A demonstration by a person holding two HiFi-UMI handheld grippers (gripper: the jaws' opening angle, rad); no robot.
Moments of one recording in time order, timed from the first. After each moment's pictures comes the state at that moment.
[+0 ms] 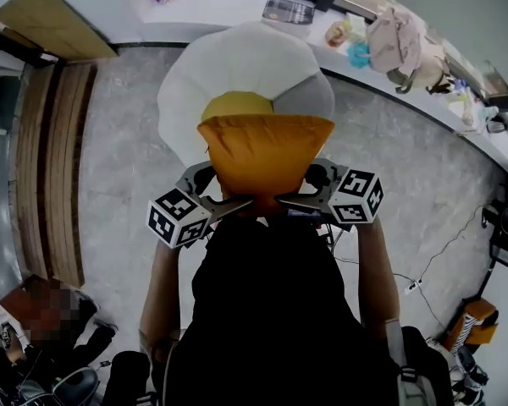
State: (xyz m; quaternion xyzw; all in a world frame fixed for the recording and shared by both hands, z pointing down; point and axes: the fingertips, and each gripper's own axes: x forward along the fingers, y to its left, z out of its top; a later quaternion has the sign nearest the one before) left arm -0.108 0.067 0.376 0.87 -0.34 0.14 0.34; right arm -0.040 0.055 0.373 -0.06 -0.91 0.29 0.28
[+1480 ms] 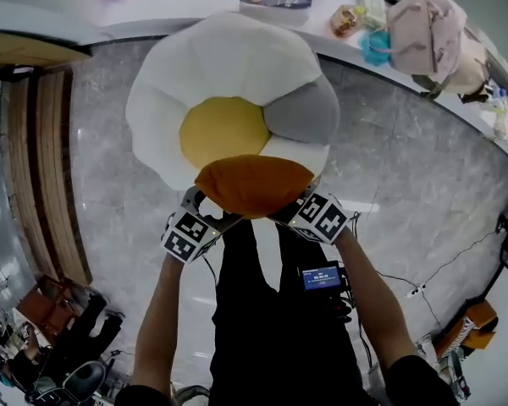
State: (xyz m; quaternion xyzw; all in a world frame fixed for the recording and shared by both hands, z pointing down) left arm -0.054 -0.092 0.628 0.81 -0.33 0.30 0.38; right arm 0.016 -0.101 0.634 -0.06 -0.86 0.30 0.42
